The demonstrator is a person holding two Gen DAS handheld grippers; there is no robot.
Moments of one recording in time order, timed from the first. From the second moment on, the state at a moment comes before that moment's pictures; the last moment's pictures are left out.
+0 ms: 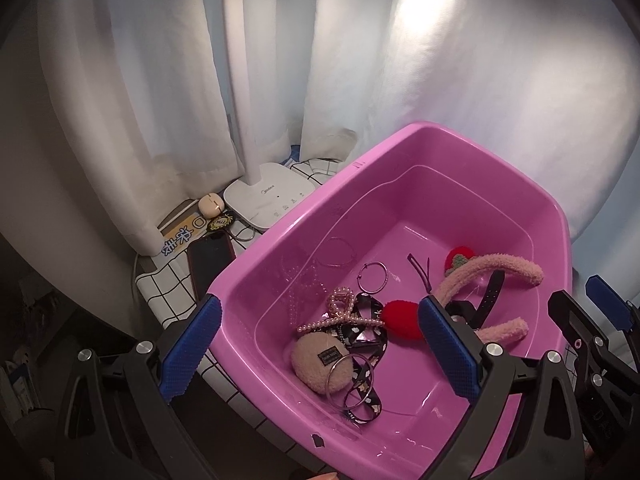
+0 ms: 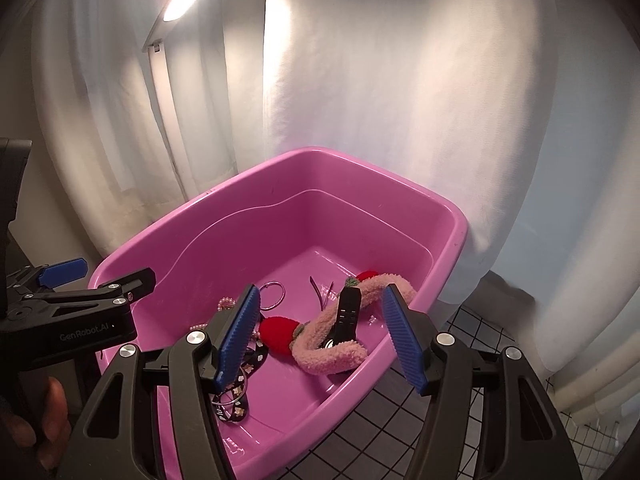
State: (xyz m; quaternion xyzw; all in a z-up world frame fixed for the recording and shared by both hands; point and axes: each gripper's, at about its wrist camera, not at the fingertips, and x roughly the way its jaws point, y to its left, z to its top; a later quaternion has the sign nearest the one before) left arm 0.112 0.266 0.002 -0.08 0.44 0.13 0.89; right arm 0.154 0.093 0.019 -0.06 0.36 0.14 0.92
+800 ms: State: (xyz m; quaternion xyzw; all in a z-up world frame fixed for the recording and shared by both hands) left arm 0.105 0.265 0.010 -0.08 0.44 0.14 0.89; right arm 0.148 0.092 0.024 -0.06 0.36 0.14 0.92
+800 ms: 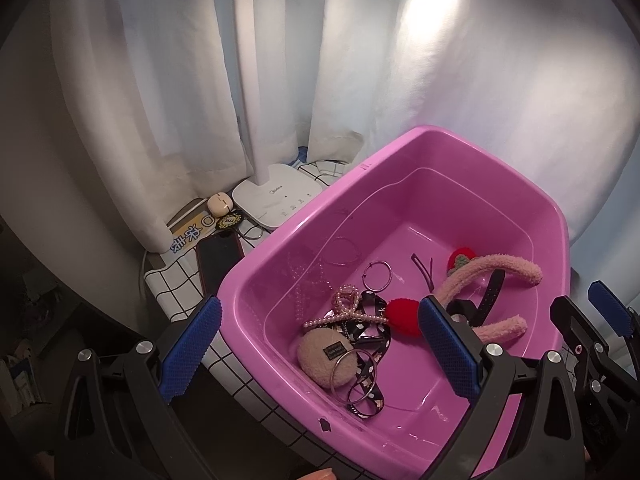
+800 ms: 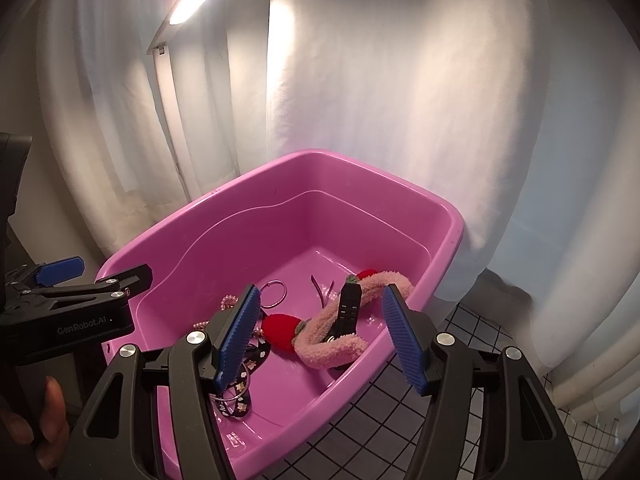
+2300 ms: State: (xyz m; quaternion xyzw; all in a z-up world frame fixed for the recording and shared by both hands) left arm 0.103 0.263 0.003 -0.09 0.45 0.14 0.88; right arm 0.141 0.089 0.025 -0.06 0.36 0.13 0.92
